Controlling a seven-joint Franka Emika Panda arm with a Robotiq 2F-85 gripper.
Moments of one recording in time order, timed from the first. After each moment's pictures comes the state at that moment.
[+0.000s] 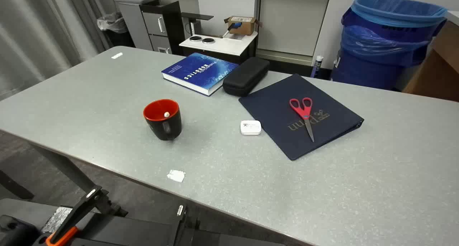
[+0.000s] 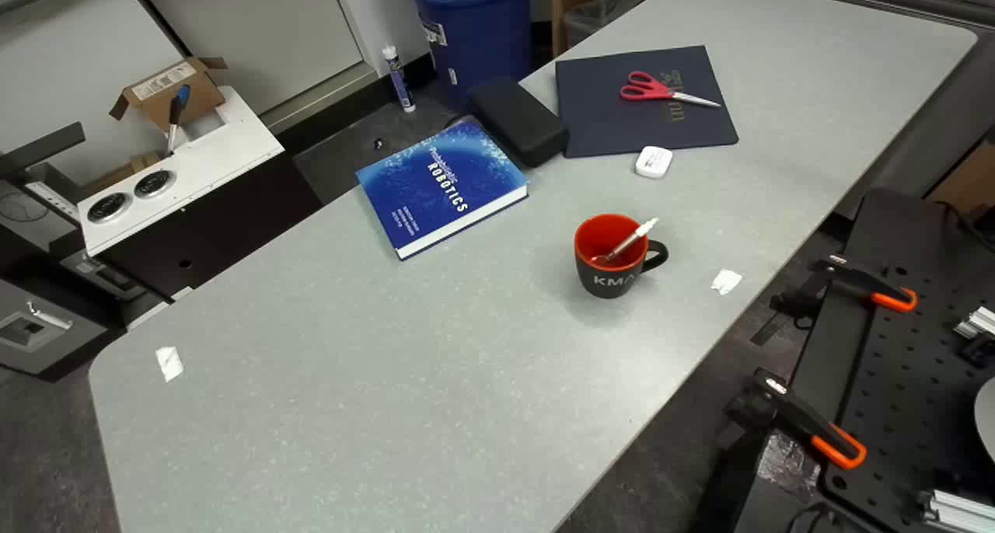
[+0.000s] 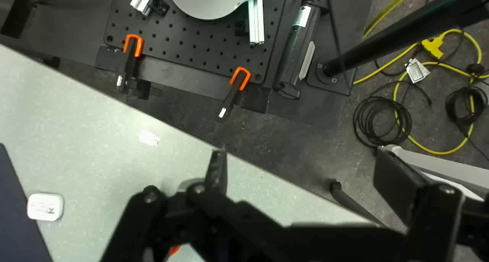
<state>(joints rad) 0.23 -0.69 0.23 -2.48 0.17 1.54 0.12</state>
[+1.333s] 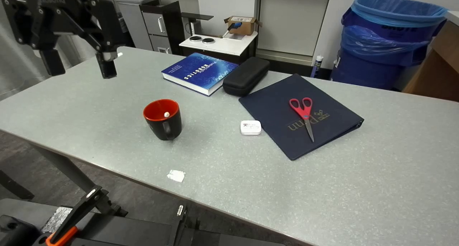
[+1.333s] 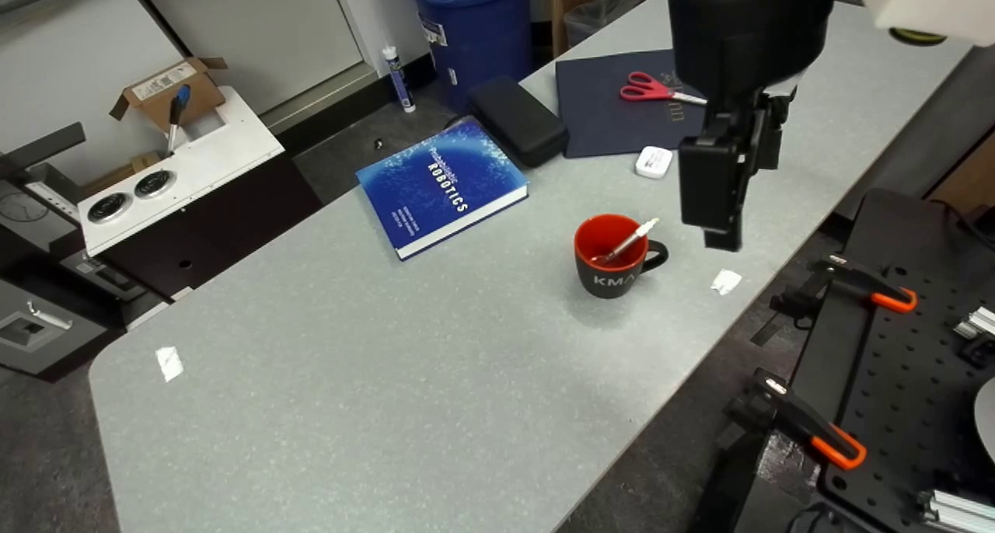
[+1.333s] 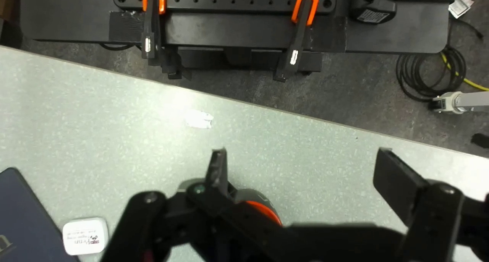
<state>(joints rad) 0.07 -0.36 0.09 -2.60 0.04 1.96 0.09</state>
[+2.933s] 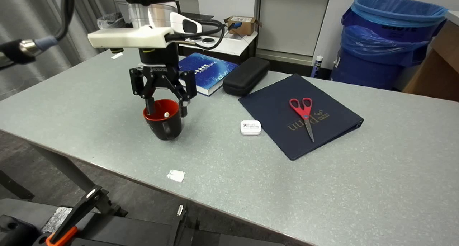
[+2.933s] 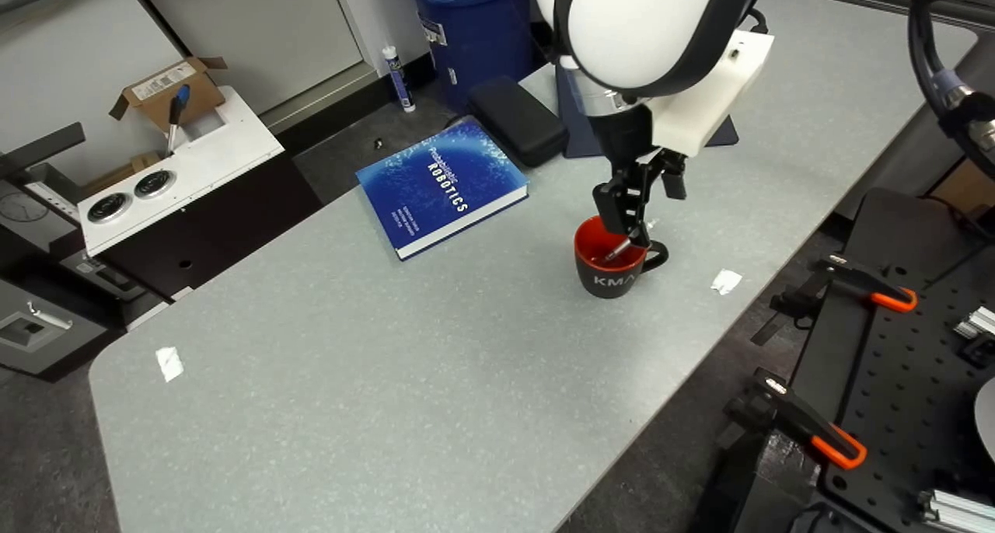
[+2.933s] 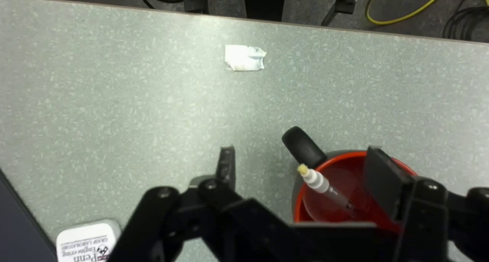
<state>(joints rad) -0.01 0.19 0.00 -2.40 -0.07 2.23 0.11</state>
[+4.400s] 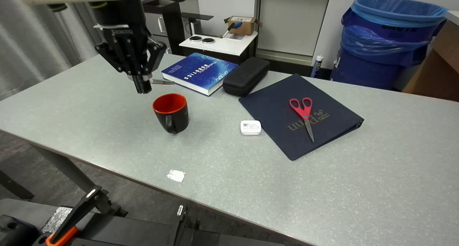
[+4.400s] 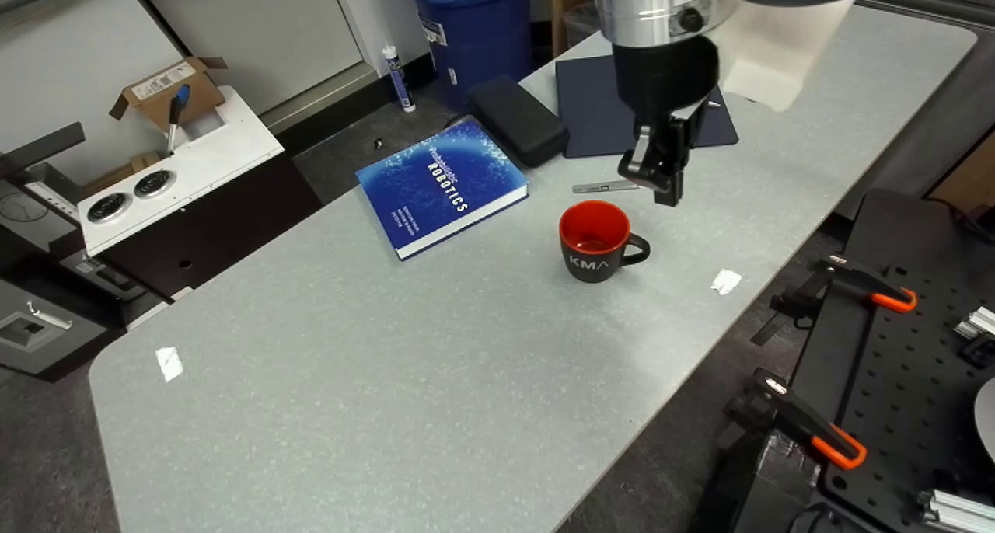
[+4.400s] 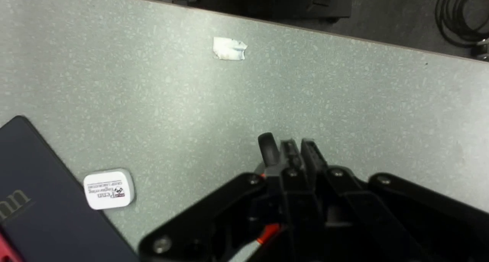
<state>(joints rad) 0.03 -0.15 0.03 -2.57 -0.07 2.25 0.11</state>
